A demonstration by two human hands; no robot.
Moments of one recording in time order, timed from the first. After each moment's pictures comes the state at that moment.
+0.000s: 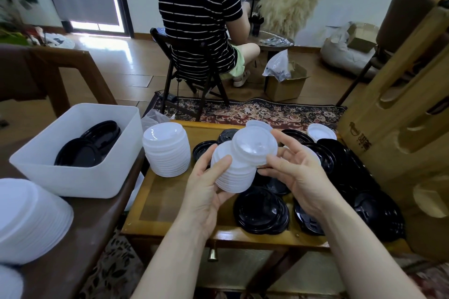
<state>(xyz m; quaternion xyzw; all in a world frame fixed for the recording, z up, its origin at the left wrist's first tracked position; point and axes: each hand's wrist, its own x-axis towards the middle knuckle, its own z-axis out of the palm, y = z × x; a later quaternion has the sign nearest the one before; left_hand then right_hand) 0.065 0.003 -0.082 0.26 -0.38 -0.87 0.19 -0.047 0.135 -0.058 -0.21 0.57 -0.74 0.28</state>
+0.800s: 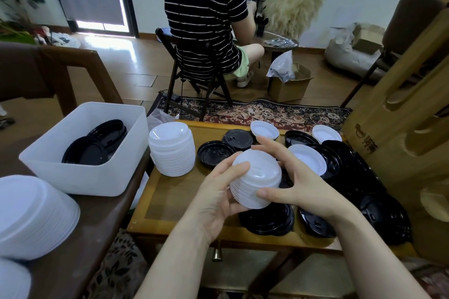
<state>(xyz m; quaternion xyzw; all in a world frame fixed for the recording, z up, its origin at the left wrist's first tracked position) 0.072 0.005 -0.080 0.21 -0.45 -0.87 0.07 -0.050 0.147 -0.059 -0.45 0.71 -0.47 0.27</state>
